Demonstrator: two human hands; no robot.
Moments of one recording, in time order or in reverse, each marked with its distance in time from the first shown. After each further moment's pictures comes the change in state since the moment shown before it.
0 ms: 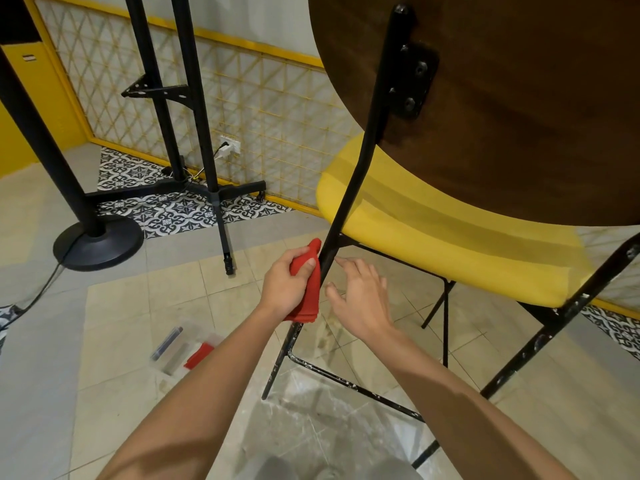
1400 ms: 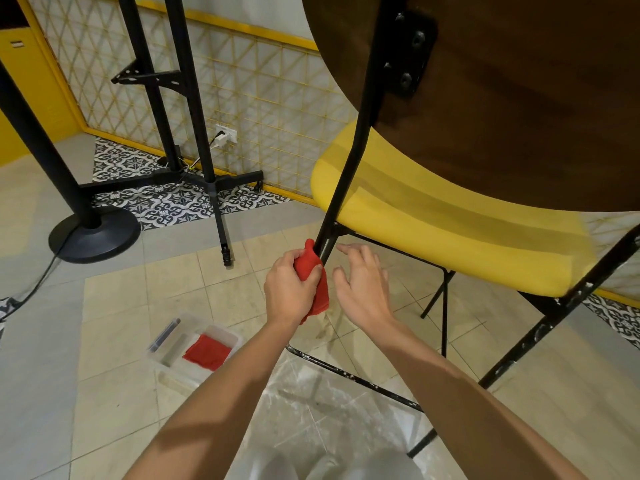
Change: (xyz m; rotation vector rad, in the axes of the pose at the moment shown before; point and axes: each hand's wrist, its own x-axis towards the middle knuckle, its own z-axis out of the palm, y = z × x) left_hand -0.014 -0.014 0.028 0.268 0.258 0.120; right_hand 0.002 0.008 0.001 0.174 0.066 0.065
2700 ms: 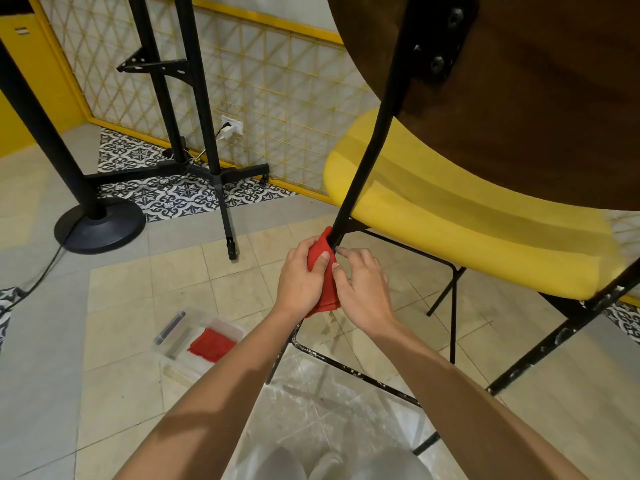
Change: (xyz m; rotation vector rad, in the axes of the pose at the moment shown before) left_hand 0.010 0.001 -0.006 -0.221 -0.249 -0.074; right_hand -0.001 -0.003 0.019 0.040 -0.067 0.022
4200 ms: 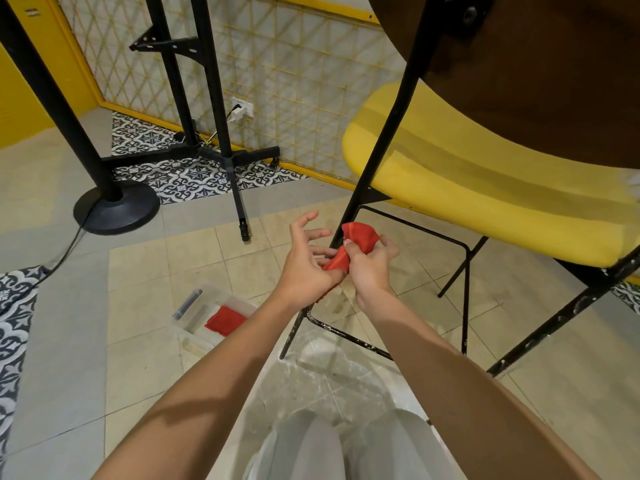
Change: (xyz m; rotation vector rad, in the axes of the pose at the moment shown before) left_hand -0.037 -0.005 -0.029 -0.289 -0.146 0.045; right_hand -0.002 -0.016 0.037 0.949 0.177 0.579
